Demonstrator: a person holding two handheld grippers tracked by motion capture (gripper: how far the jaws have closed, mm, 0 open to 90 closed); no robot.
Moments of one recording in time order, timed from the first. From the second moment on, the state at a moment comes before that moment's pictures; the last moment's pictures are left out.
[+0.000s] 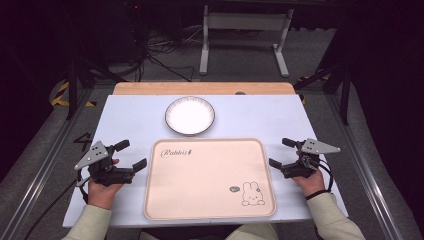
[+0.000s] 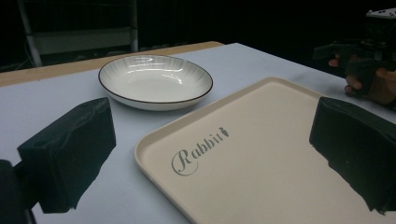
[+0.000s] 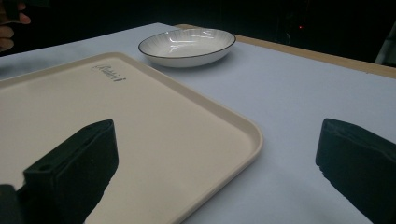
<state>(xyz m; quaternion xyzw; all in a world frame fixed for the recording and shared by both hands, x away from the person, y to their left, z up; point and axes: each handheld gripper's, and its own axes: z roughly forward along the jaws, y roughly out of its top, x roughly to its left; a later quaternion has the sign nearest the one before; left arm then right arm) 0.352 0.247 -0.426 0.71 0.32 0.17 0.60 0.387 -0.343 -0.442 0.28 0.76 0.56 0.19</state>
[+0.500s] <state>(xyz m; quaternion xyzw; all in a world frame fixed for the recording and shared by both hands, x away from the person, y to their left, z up) 0.352 0.247 -0.407 0.71 0.32 0.19 0.60 0.391 -0.341 -0.446 0.29 0.77 0.54 0.18</state>
